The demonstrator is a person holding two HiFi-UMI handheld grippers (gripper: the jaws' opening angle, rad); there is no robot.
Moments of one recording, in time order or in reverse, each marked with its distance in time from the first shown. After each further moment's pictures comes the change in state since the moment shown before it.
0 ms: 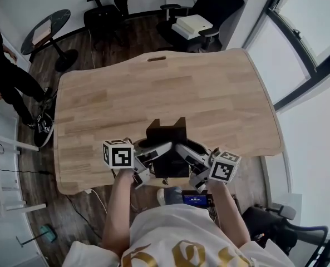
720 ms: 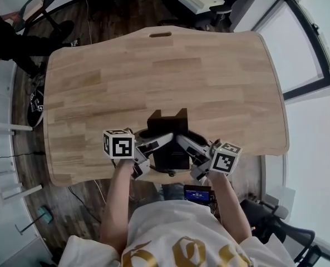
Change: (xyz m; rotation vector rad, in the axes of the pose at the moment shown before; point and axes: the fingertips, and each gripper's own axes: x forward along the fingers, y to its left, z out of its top) left arm 0.023 0.095 0.003 -0.152 0.012 0.028; right arm 0.035 -0.090 -0.017 0.125 0.105 -0.054
